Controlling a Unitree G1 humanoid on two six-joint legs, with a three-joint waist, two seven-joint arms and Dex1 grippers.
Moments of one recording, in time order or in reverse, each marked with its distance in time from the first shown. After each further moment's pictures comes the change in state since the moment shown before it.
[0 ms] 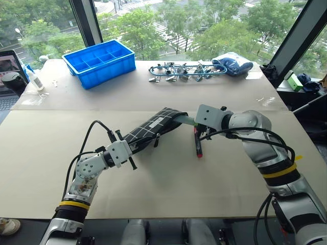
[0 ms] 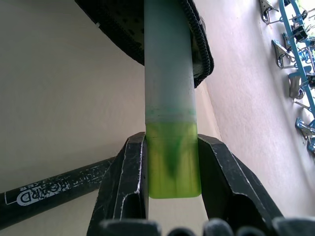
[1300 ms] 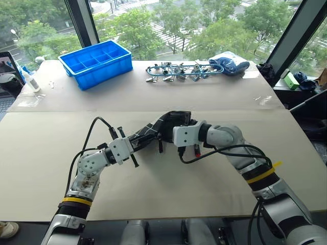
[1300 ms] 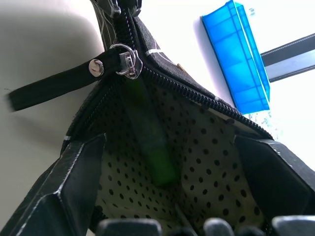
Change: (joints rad) left arm -0.039 -0.036 0.000 0.009 -0.023 0.009 -0.030; right arm 0.022 0.092 0.062 0.167 -0.029 -0.643 -0.228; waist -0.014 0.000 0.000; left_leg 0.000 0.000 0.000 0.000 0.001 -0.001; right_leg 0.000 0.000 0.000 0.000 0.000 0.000
